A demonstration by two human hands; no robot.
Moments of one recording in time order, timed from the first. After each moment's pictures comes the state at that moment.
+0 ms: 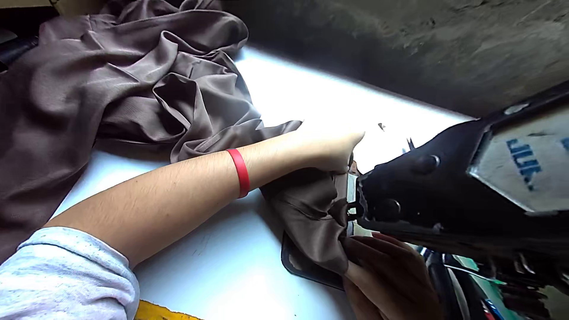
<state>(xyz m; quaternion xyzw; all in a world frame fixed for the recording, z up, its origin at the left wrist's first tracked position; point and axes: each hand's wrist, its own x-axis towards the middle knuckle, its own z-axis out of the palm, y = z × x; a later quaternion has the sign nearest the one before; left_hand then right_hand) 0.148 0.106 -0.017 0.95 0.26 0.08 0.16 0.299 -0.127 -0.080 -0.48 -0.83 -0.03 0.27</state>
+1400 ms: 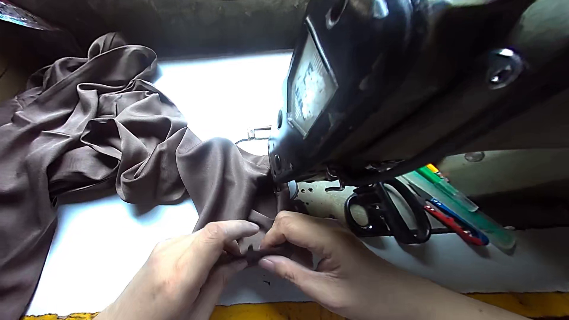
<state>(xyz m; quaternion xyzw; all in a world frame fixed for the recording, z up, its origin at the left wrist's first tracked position) 0.004 -0.070 -0.030 0.89 0.22 0.28 0.28 0.251 -0.132 -0.039 -0.45 -0.74 0.33 0.37</state>
